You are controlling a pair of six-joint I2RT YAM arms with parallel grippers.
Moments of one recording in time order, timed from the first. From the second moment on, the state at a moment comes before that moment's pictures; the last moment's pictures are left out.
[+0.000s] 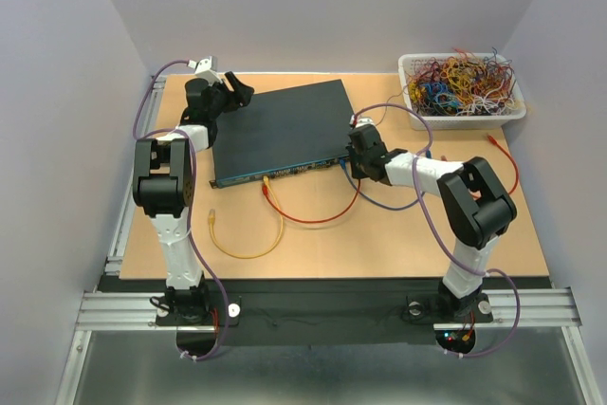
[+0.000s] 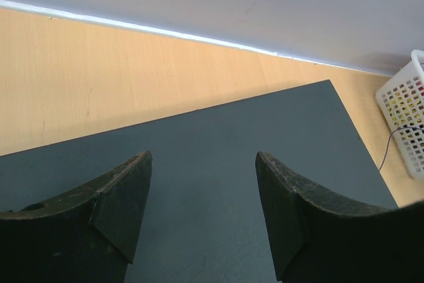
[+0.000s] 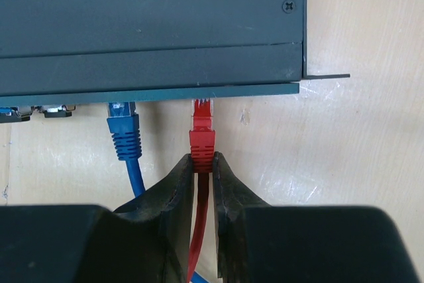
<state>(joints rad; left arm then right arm) -0.02 2.07 1.33 0.55 0.35 -0.47 0.53 1.82 1.08 -0.10 0.26 0.27</state>
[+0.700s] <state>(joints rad) -0.02 2.07 1.33 0.55 0.35 -0.47 0.53 1.85 1.09 -0.10 0.32 0.28</state>
